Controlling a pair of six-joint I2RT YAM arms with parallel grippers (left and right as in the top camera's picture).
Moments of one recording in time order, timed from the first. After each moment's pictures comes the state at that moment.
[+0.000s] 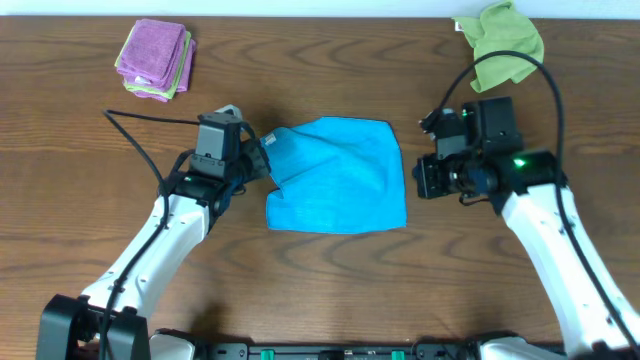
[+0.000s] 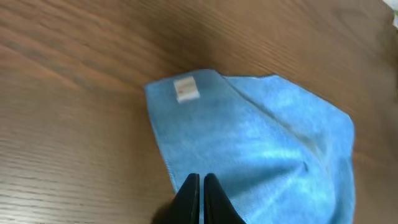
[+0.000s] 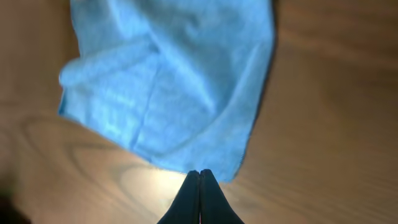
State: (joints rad) left arm -0.26 1.45 0.85 -0.25 0.10 -0.63; right arm 0.18 1.41 1.11 -0.87 -0.33 0.02
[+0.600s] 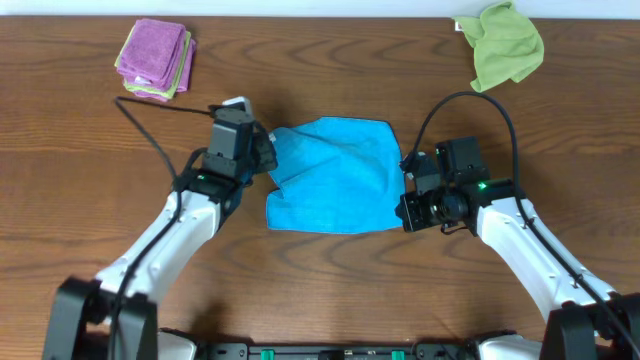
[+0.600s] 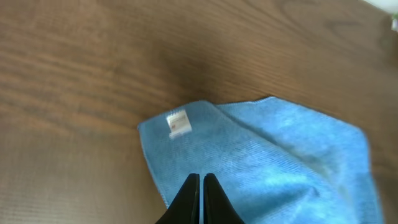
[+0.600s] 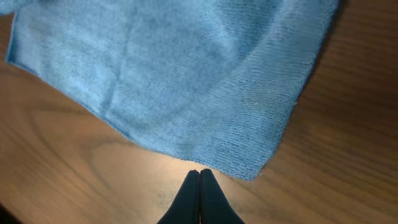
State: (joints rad) left arm -0.31 1.52 0.85 -0.11 0.00 -0.51; right arm 0.21 1.46 0.81 -0.63 -0.38 0.00
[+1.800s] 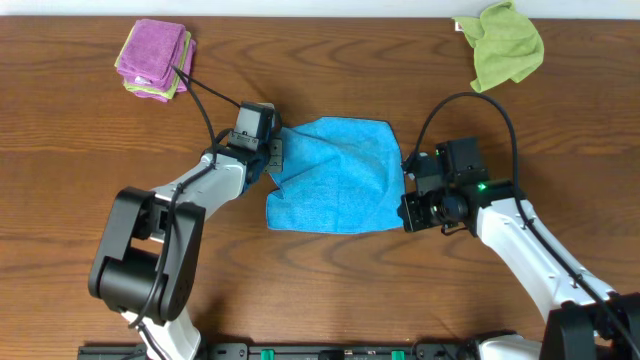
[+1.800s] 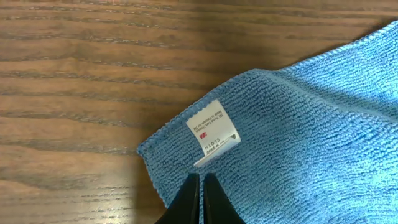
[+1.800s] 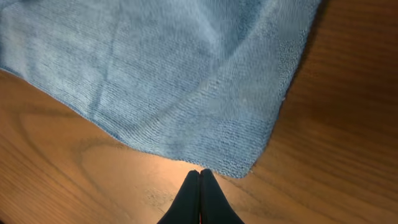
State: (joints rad) left arm -0.31 1.87 1.01 -0.14 -0.04 -0.24; right arm 0.21 1.46 0.80 -0.62 -0.36 0.02
